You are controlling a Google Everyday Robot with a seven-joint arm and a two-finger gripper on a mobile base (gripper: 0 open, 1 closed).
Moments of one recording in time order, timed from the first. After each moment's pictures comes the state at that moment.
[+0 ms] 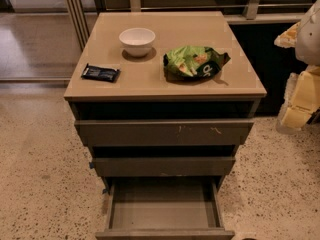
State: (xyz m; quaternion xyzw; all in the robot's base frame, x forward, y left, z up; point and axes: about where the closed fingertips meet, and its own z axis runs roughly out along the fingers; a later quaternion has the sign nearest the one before) arm 0.438 -0.217 0.976 -0.60 0.78 -0.03 0.16
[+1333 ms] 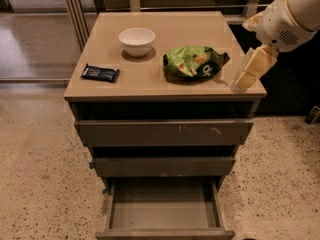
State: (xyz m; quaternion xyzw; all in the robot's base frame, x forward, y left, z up) arm 0.564 -0.190 0.954 -0.58 0.76 0.04 0.30
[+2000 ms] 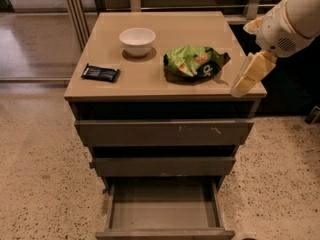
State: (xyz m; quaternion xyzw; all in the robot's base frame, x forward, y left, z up) arm 0.570 -0.191 0.942 -0.58 0.75 0.03 0.30
